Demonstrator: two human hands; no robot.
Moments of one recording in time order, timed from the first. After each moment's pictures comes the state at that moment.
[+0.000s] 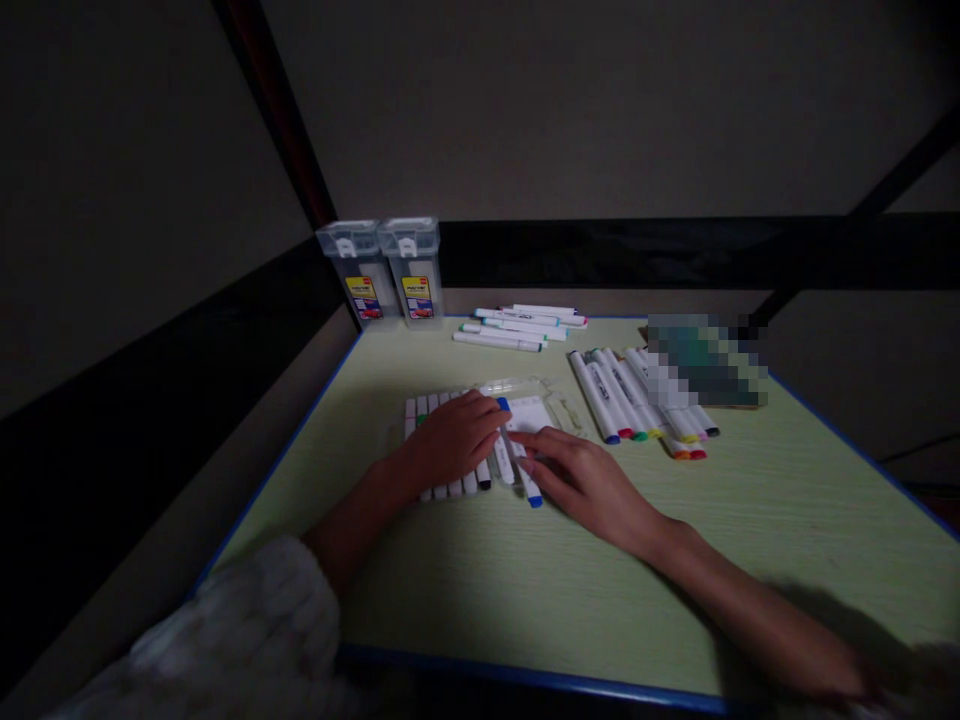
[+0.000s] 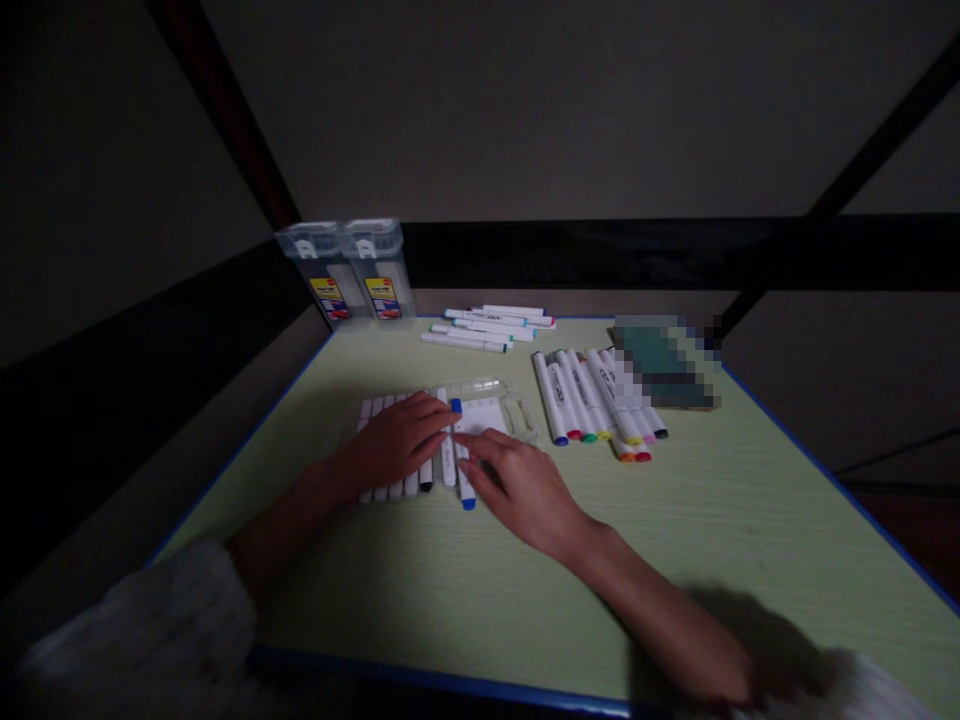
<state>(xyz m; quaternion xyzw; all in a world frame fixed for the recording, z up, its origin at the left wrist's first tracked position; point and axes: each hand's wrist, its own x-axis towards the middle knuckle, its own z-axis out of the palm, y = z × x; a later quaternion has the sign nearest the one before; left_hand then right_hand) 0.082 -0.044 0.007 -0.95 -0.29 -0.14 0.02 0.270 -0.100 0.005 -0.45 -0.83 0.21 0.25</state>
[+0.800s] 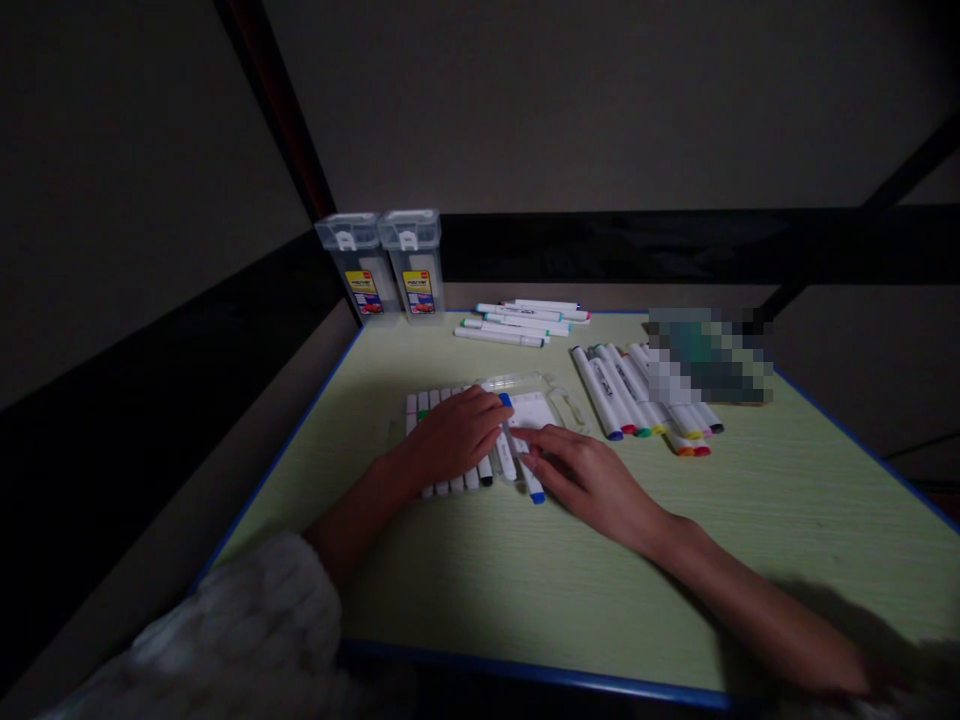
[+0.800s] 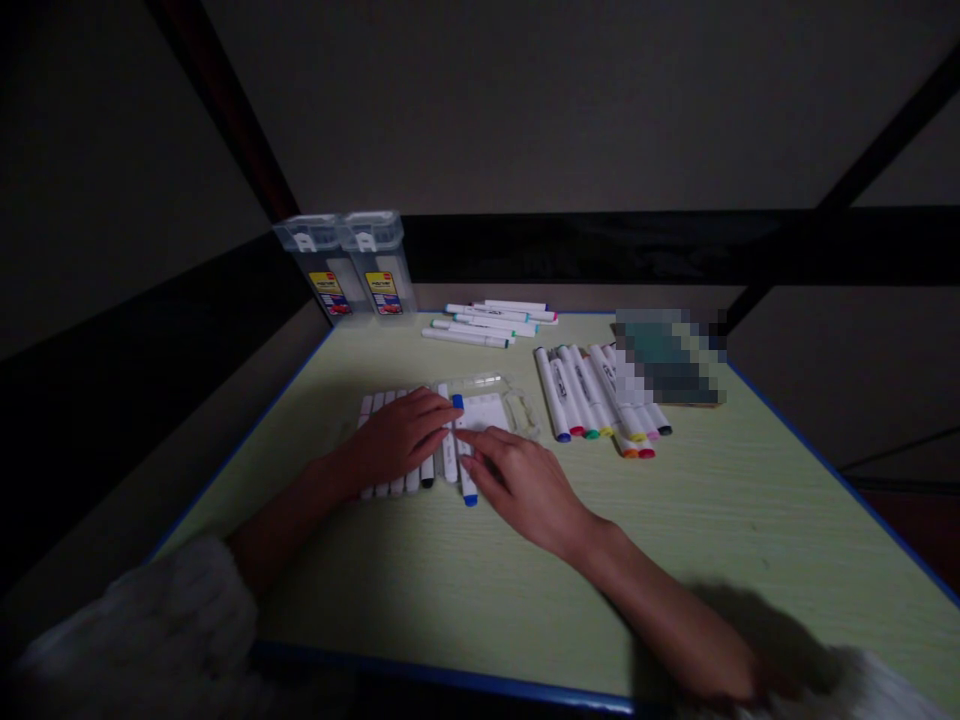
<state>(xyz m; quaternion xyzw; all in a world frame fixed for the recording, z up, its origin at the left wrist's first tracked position) 0.083 -0.044 0.006 -0.95 -0.29 -0.14 0.04 0.270 -0.100 0.003 -0.45 -0.83 0.21 0.25</state>
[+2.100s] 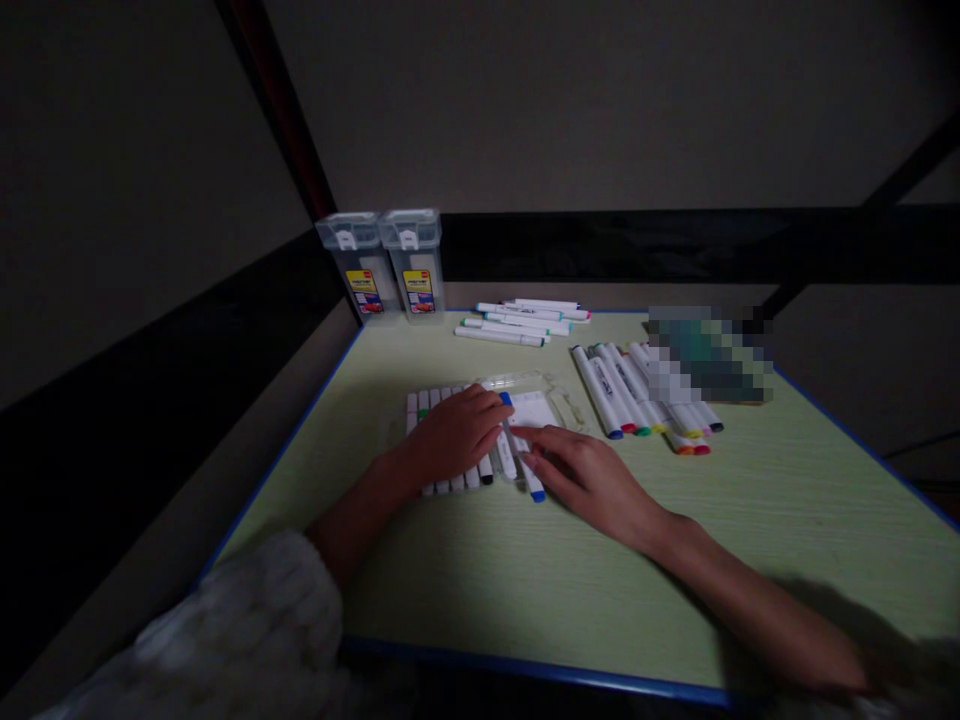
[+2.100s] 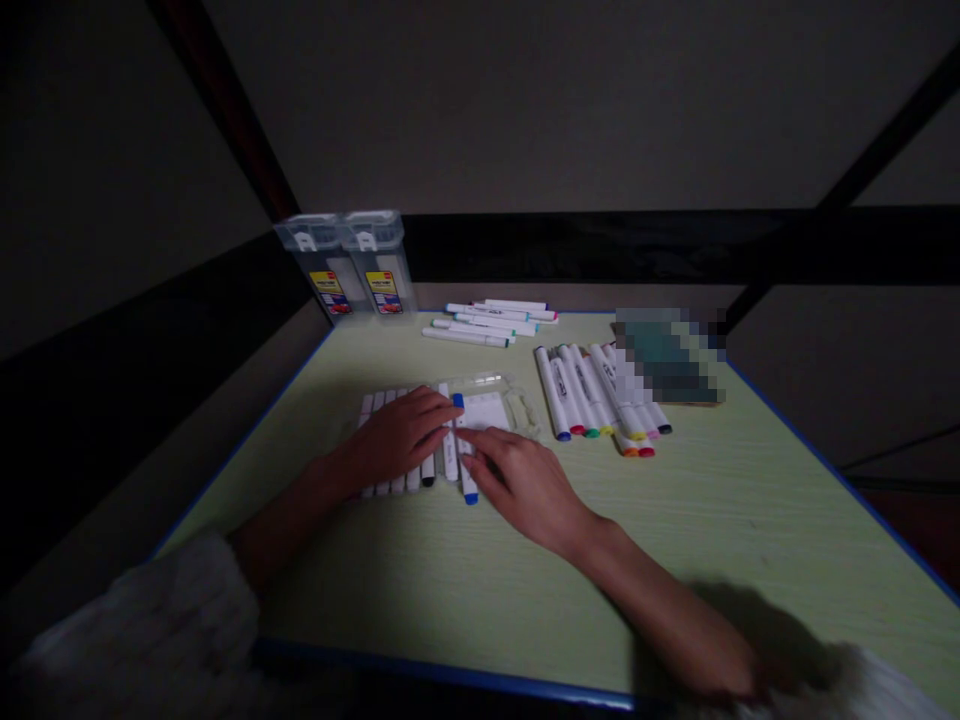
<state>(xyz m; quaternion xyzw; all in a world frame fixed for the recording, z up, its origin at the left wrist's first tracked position) 0.083 -0.044 0.007 -0.95 -0.29 -0.14 0.03 0.270 -0.101 0.004 -0.45 -0.83 0.21 0.25</state>
